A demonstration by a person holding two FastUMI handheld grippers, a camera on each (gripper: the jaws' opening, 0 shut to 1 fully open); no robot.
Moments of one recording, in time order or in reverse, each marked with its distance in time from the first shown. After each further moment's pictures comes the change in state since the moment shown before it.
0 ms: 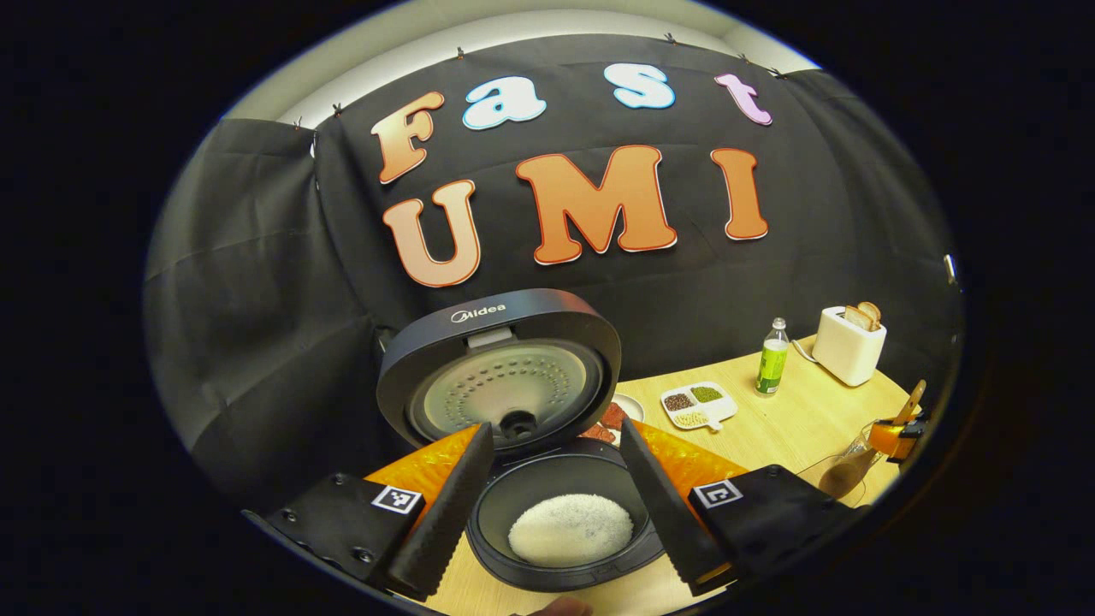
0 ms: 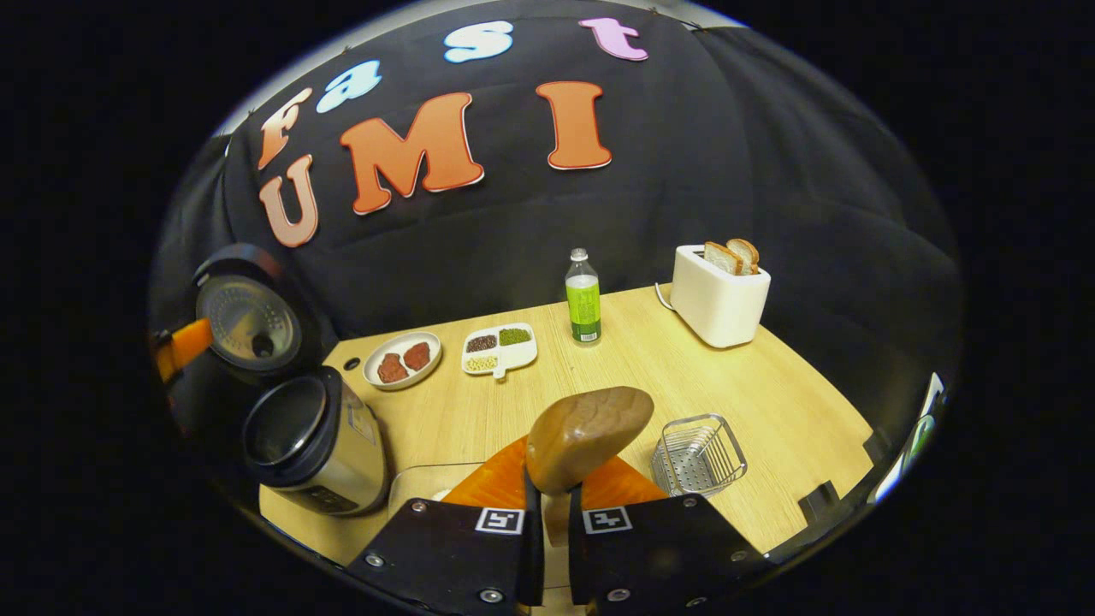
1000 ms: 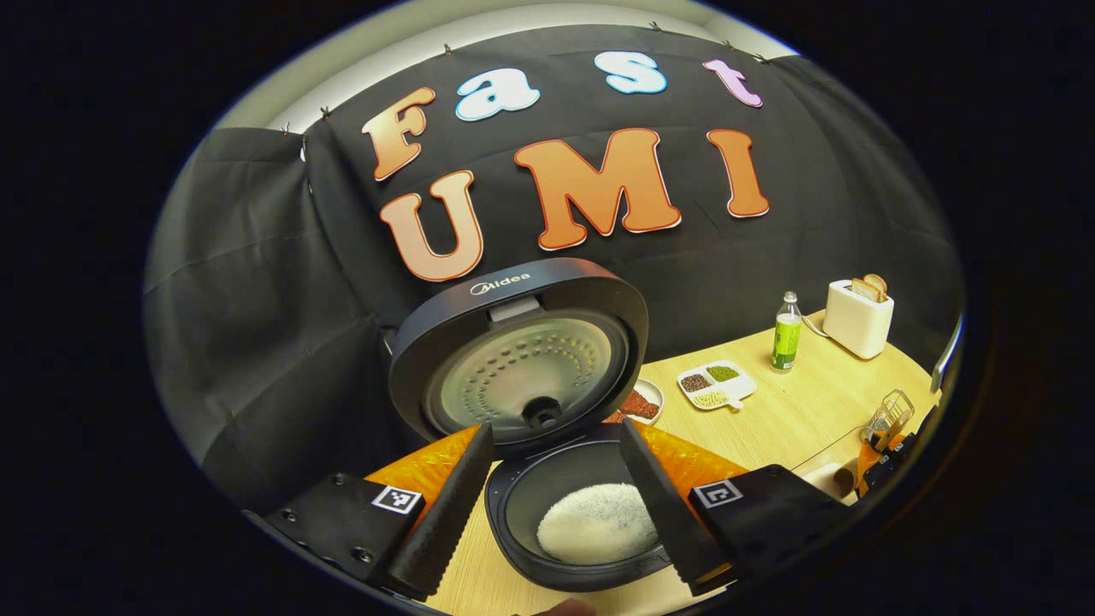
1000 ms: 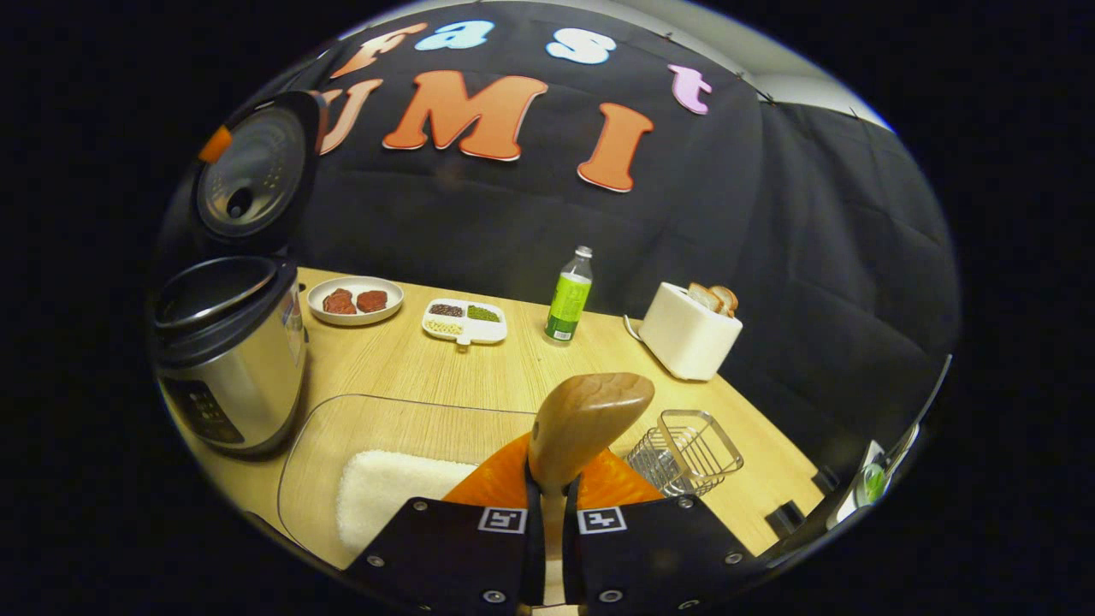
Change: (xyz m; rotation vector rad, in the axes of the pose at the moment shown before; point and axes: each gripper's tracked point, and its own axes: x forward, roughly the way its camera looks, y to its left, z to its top) left arm 0.014 0.020 -0.022 0.065 0.026 0.003; right arm 0.025 0.010 -0.062 -0.169 -0.127 -0.203
